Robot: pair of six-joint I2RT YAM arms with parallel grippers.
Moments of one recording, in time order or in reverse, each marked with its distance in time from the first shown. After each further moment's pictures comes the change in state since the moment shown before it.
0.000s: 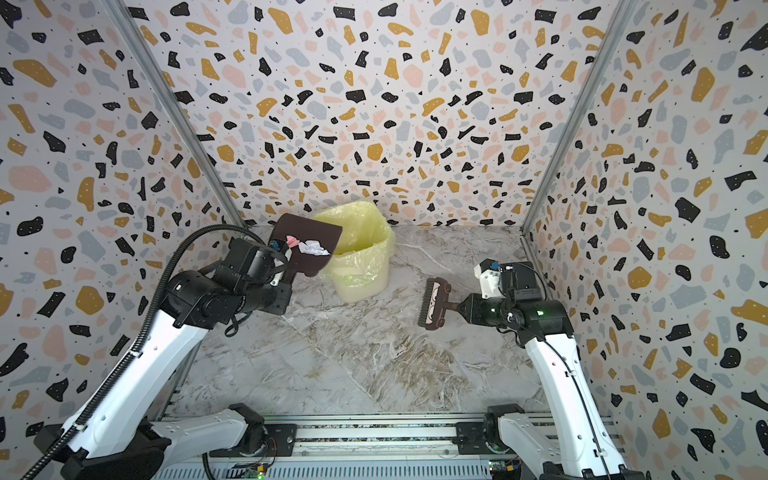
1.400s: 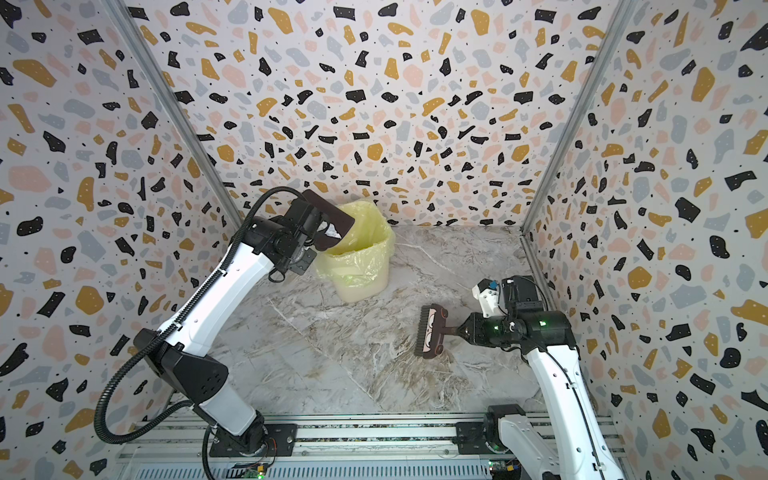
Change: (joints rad) left arm -0.013 0.497 0.383 -0.041 -0.374 0.293; right arm -0.034 -0.064 -0.072 -0.167 -0.088 -0.057
